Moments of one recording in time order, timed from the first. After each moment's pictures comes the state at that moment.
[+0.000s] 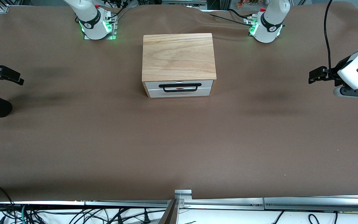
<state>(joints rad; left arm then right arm) 0.02 0.08 -0.03 -1.61 0.02 1.52 0.06 0.03 0.08 -0.13 -1.61 0.02 1.62 -0.04</state>
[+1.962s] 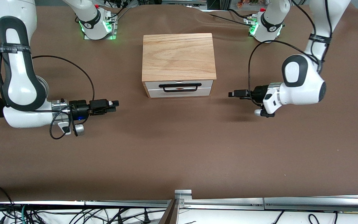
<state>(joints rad) 0.03 0.31 -0.24 -2.08 -0.96 2.03 0.34 0.15 0.56 -0.11 -1.64 1.21 1.54 -0.51</state>
